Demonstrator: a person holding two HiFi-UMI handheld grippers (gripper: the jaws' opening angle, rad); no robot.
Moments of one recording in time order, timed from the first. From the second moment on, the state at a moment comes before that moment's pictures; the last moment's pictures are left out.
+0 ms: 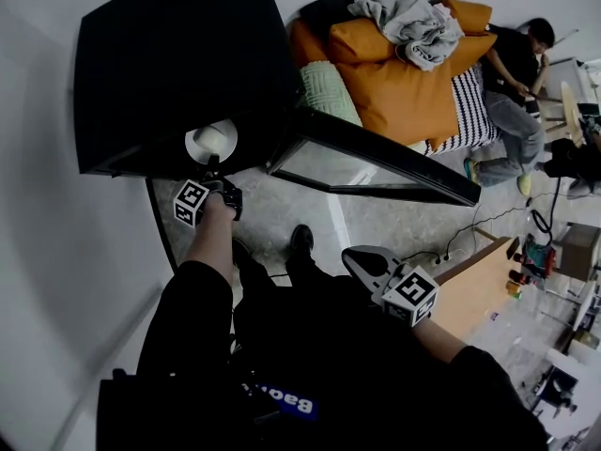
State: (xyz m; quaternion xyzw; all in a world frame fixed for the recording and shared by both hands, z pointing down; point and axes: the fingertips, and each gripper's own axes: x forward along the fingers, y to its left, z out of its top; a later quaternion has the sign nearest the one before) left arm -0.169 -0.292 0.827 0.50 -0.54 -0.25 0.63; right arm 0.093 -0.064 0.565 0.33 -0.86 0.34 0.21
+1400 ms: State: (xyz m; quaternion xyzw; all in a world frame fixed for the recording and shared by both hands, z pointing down) left arm -0.179 -0.256 0.810 0.49 -0.50 -0.35 0.62; right arm 0.091 -0.052 0.569 0.32 -0.85 0.34 0.23
